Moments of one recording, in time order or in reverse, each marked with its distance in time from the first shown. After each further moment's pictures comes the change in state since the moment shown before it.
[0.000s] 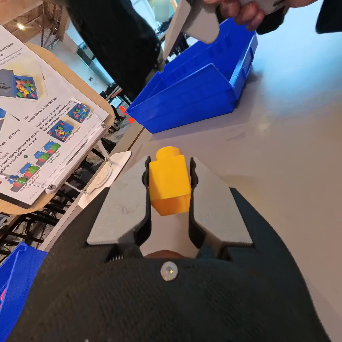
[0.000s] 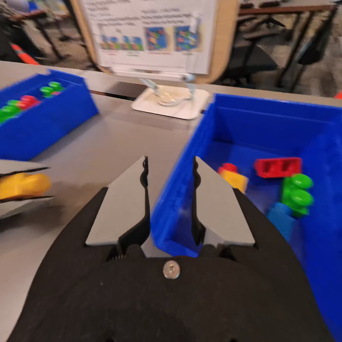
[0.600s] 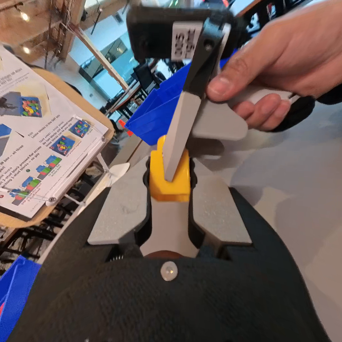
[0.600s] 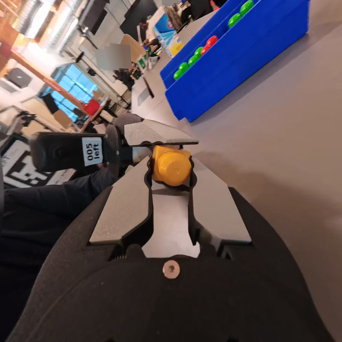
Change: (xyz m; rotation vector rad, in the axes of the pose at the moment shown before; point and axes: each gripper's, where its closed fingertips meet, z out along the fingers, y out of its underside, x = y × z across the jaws) left arm 0.007 -0.016 -0.006 0.069 0.018 0.019; right arm -0.218 0.060 0.022 -0.232 -0.875 0.268
